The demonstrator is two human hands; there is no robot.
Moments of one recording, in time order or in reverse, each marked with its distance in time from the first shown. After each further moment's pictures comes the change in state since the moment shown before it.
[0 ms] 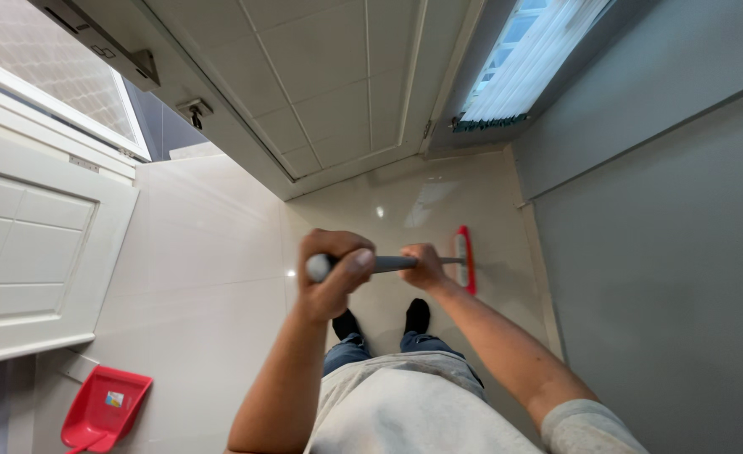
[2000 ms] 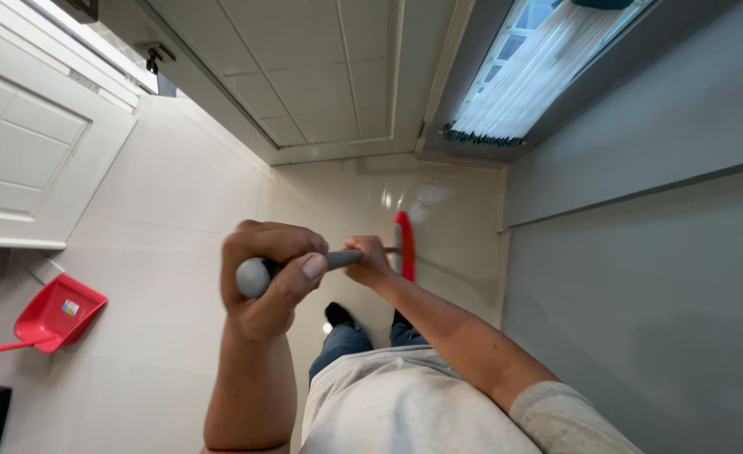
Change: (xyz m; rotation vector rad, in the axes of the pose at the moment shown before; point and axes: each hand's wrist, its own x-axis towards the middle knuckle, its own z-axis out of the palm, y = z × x) left_hand 0.068 -0.020 0.181 0.350 0.249 0.343; right_hand 0.015 0.016 -0.101 0.360 -0.187 -0.116
